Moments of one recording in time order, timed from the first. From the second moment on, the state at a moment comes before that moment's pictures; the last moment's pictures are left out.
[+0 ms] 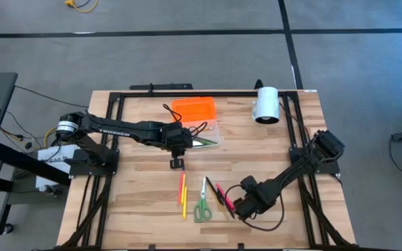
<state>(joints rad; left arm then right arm) 0.01 1.58 1.18 -0.69 -0.14 -0.03 0.63 1.85 1.16 -0.95 0.01 1.66</state>
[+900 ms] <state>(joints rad) -0.02 1.55 1.18 -0.79 -0.17 -0.25 0.19 1.63 1.16 -0.86 0.32 0.82</state>
